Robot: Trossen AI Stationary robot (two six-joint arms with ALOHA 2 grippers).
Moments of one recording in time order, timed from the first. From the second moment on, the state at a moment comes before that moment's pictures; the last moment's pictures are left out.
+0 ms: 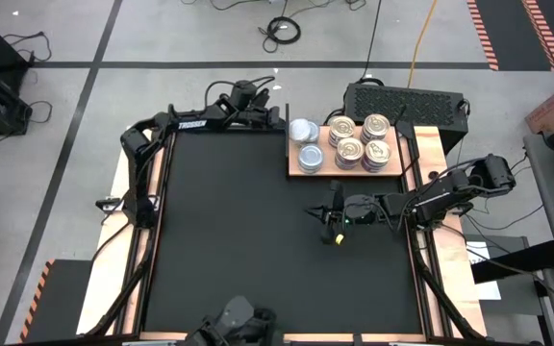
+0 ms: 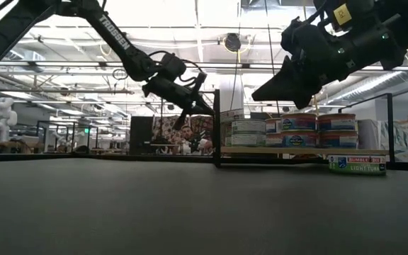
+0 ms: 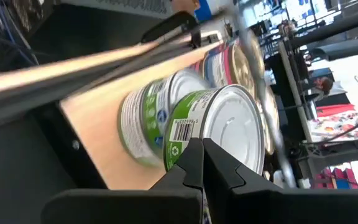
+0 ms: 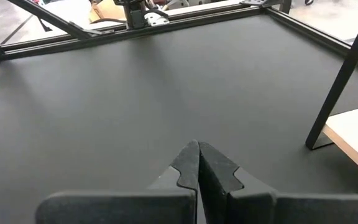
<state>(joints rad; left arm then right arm) 0.75 1.99 1.36 0.15 0.60 -0.81 0.13 1.37 0.47 0.52 0.31 0.28</state>
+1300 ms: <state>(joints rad) 0.70 2.06 1.40 0.32 0.47 -0.91 0.11 1.37 0.47 0.52 0.28 0.27</state>
